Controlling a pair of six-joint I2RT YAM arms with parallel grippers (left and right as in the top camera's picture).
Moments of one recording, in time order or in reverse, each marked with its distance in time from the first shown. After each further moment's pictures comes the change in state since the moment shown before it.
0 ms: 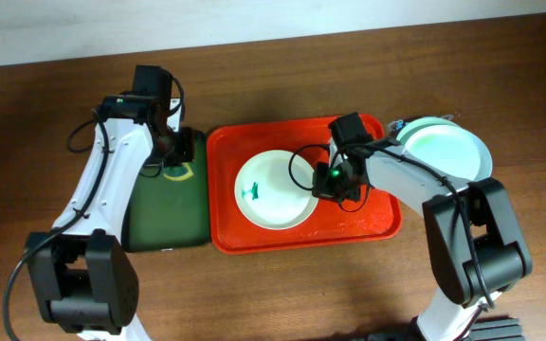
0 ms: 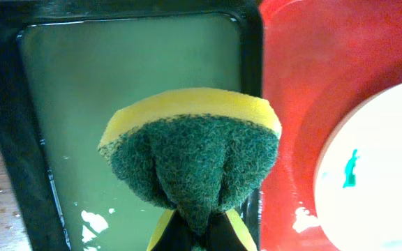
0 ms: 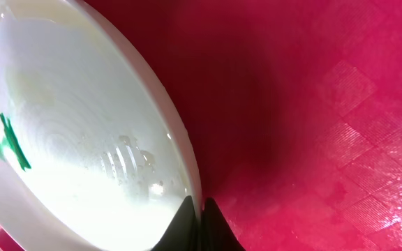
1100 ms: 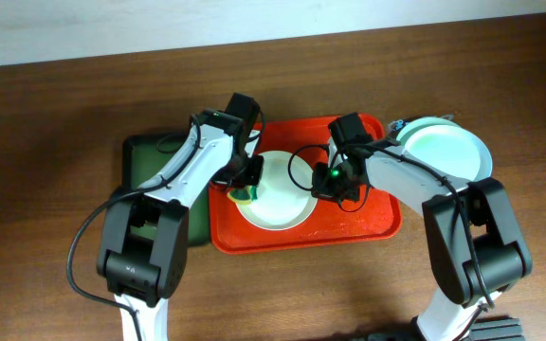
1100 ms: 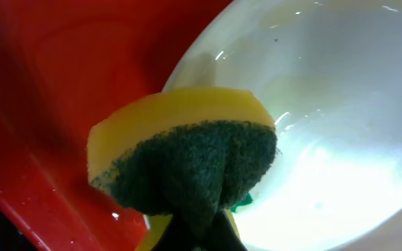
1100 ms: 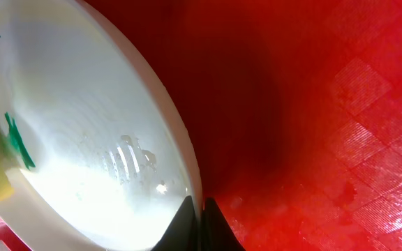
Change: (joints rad) left arm -0.289 0.219 -0.010 0.075 0.078 -0.047; right arm 0.000 0.000 -0.001 0.007 -0.015 0.000
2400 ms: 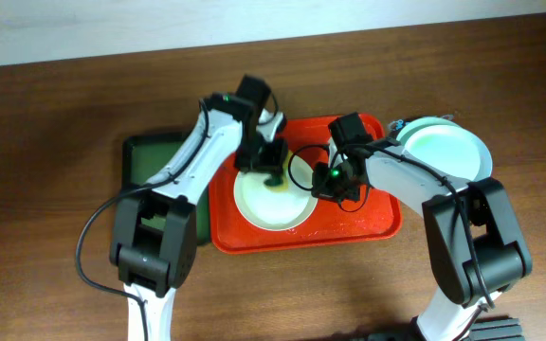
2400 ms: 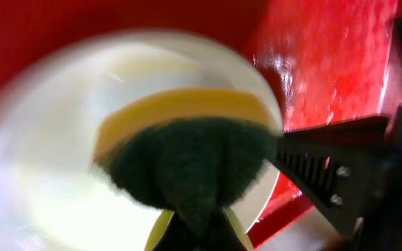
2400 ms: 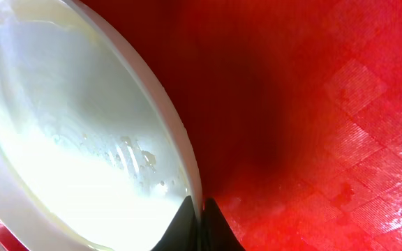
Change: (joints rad) left arm -0.021 0.077 0.236 -0.084 0.312 -0.044; right arm 0.000 0.000 0.000 0.000 0.005 0.000
